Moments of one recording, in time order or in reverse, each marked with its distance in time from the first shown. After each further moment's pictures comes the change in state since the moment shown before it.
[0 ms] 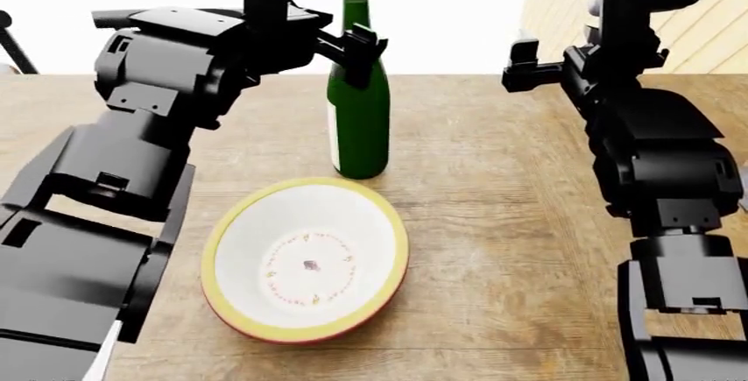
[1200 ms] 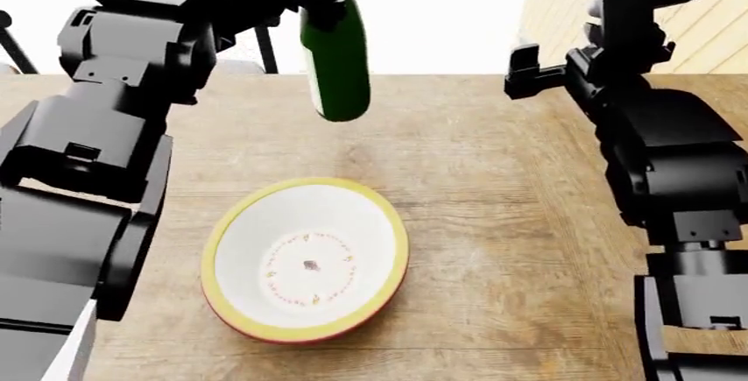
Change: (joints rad) left arm -0.094 -0.009 -0.048 -0.140 0.009 0.190 -0.088; right arm -0.044 0.053 -0.045 -0.162 0.012 0.089 -0.029
